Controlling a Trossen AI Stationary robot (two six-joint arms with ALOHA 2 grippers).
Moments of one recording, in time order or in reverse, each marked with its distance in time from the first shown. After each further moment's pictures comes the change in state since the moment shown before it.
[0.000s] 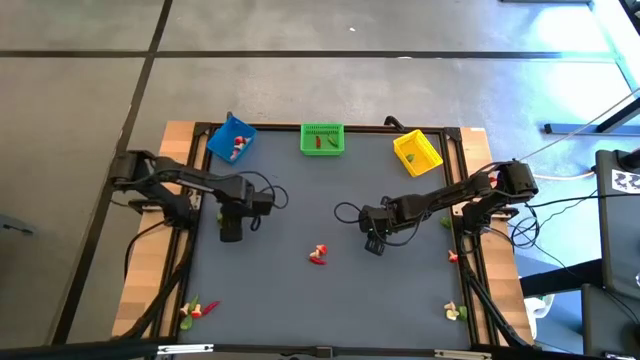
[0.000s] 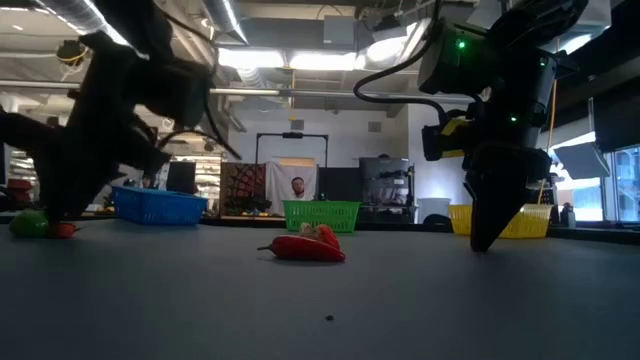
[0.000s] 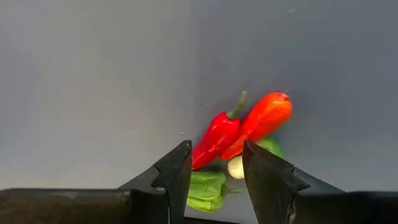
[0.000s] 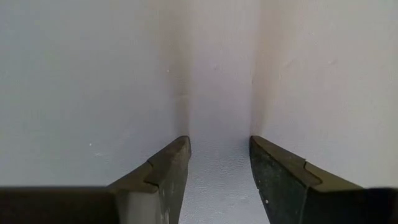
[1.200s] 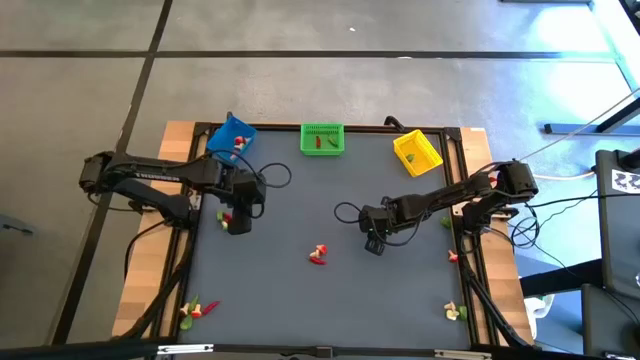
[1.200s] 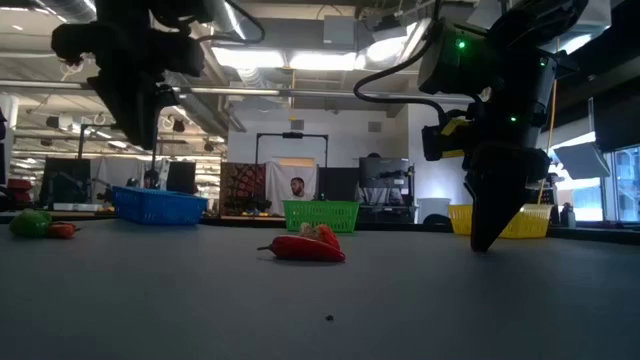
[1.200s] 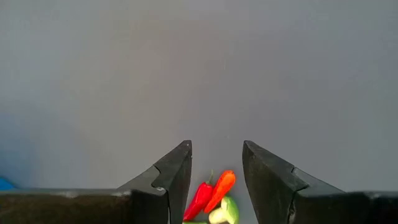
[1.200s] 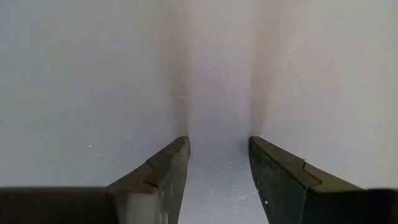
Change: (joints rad) left arm -0.001 -0.293 0.168 0.044 0.018 0.013; right arm 0.000 0.000 0.000 -0.002 0.000 0.014
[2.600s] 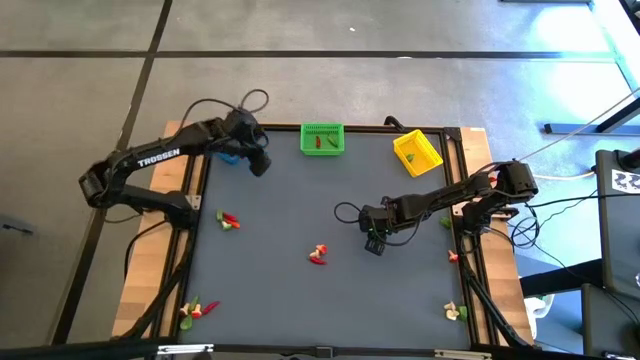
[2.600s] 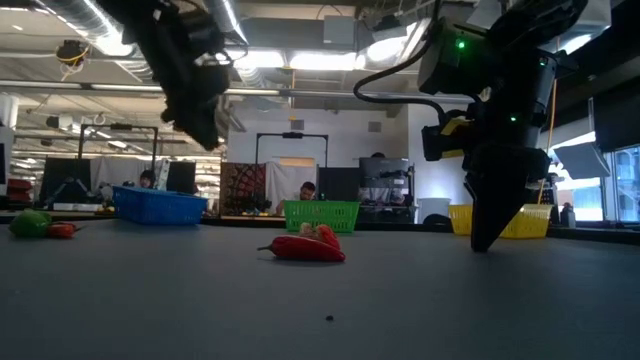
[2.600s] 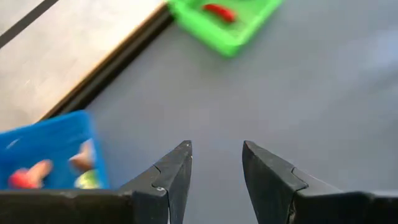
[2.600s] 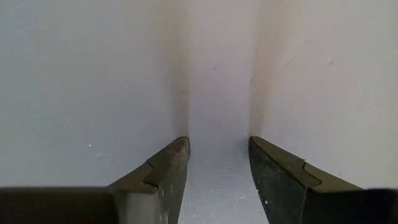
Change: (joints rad) left arm 0.577 -0.002 0.011 0.393 0.000 0.035; right arm 0.000 0.000 0.000 -0.002 -0.001 0.000
